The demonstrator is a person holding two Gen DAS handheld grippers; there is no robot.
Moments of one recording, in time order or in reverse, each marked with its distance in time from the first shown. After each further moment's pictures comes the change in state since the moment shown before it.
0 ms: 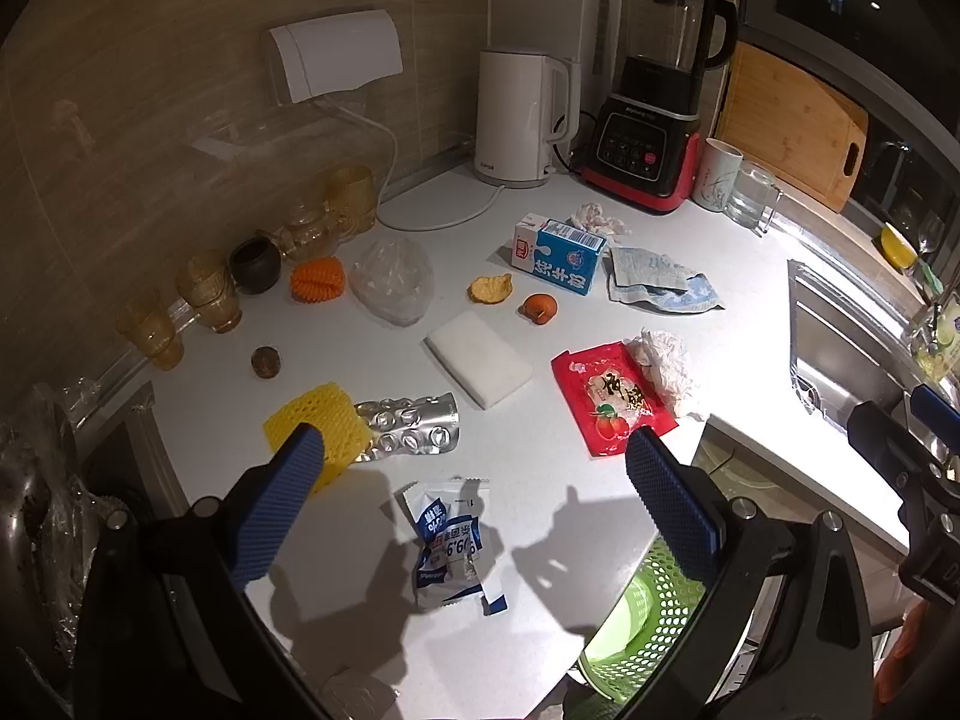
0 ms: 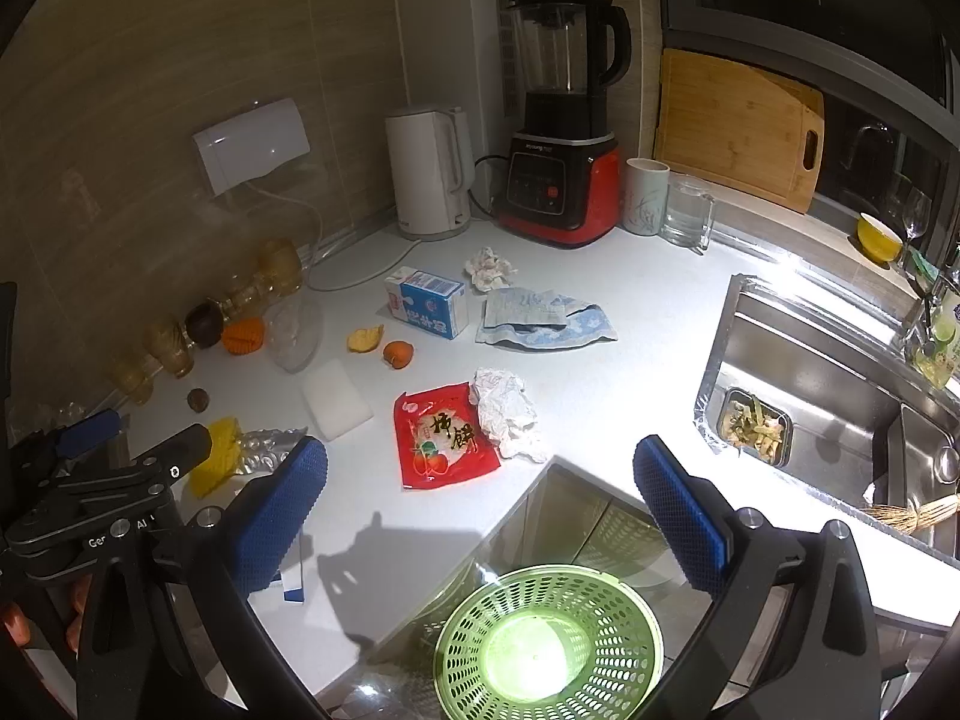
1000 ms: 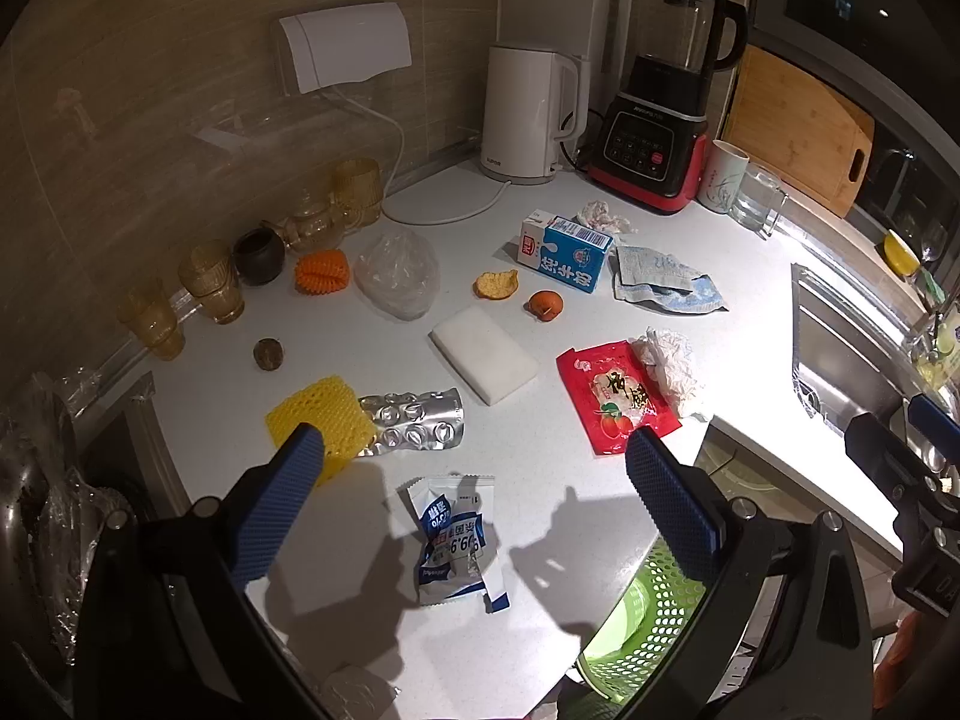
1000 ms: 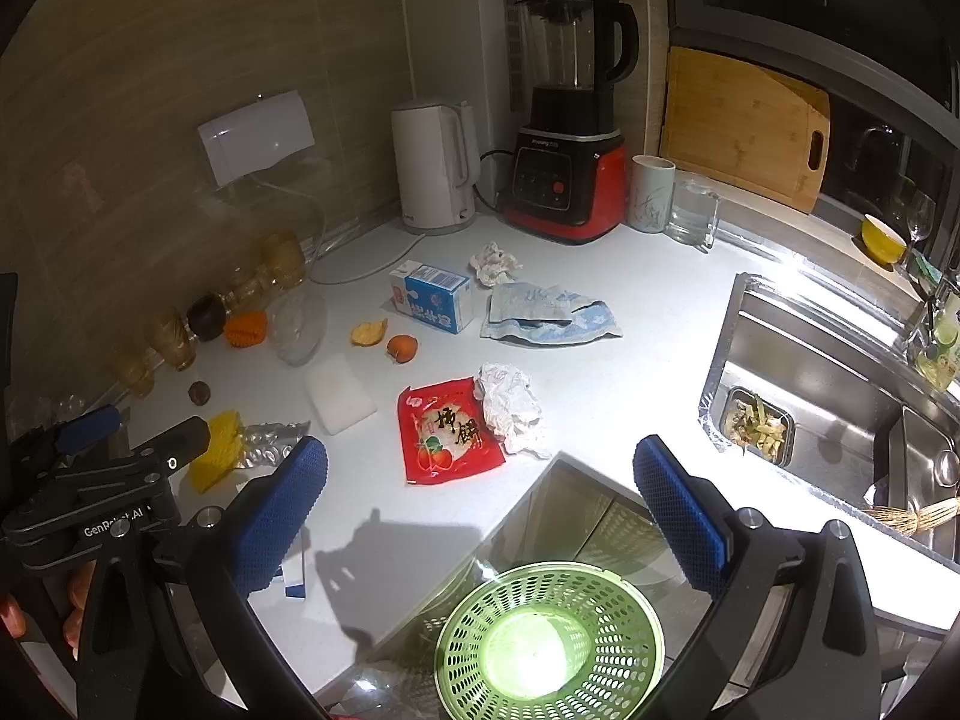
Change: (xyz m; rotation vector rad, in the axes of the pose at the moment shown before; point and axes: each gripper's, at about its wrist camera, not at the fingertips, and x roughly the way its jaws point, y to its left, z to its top) left arm 0.001 0.006 -0.005 -0.024 0.008 -0.006; right arm 0.002 0.006 -0.009 -0.008 0.006 -0.003
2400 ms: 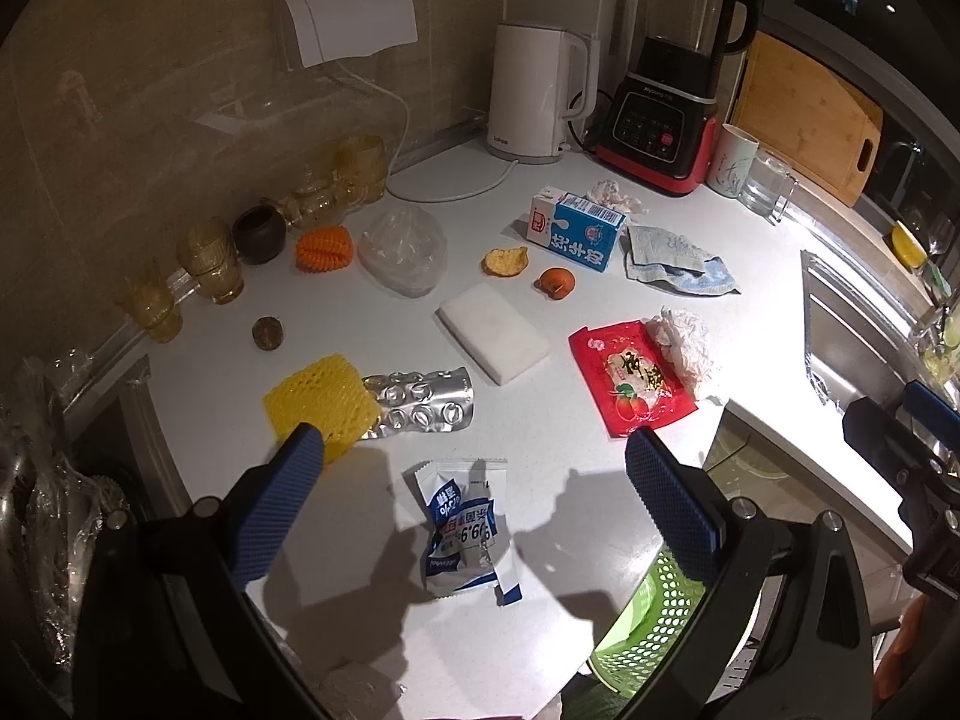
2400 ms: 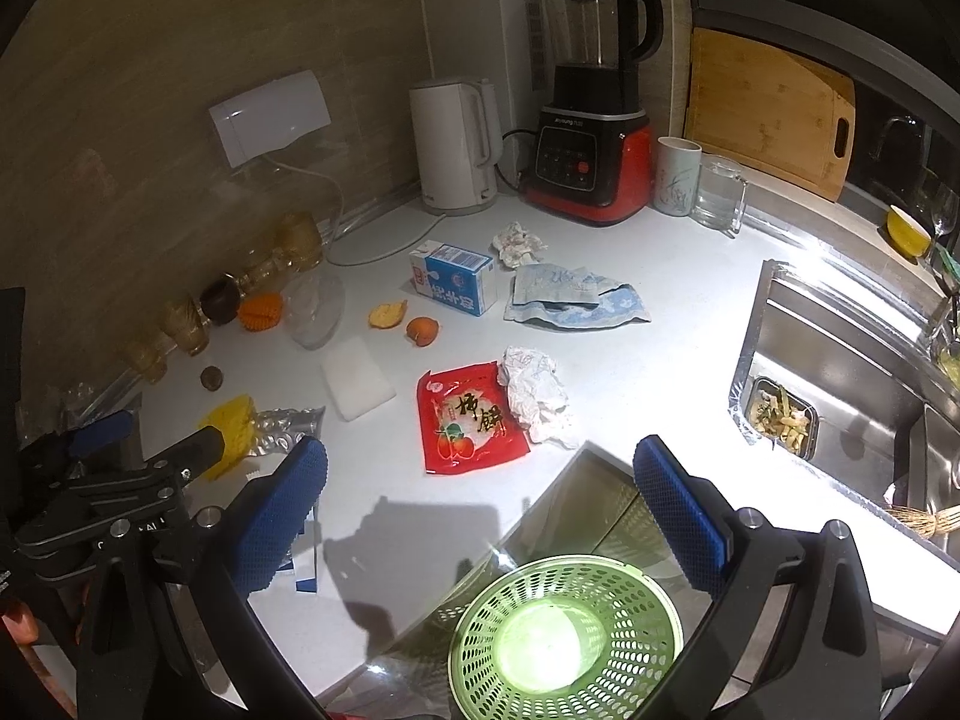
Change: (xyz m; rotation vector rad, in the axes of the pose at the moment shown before) left arm 0.019 0.009 -0.012 0.000 0.036 0.006; right arm 0.021 0.009 -0.002 -0.016 0.053 0.050
